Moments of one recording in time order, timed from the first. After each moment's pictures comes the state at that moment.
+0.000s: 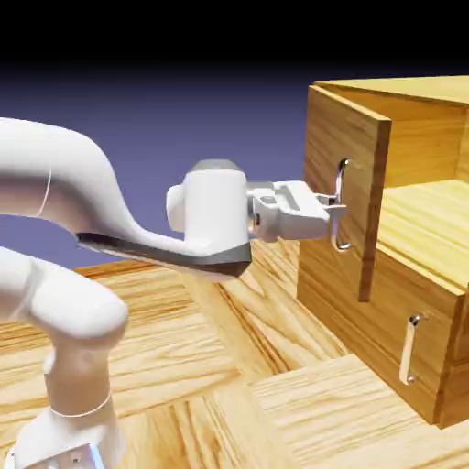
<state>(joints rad) 0.42 -0.92 -0.60 -2.74 -2.52 2.51 2.90</state>
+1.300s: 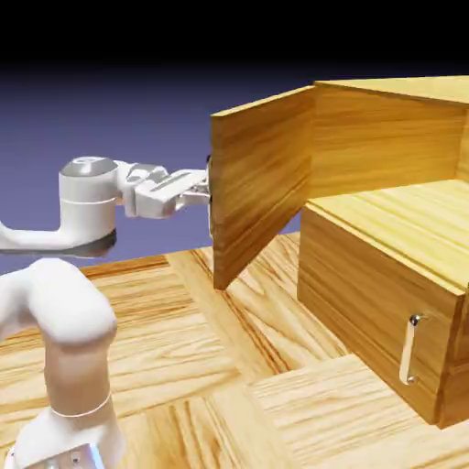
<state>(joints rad) 0.27 -1.33 0.60 -3.00 -1.03 1.94 2.48</state>
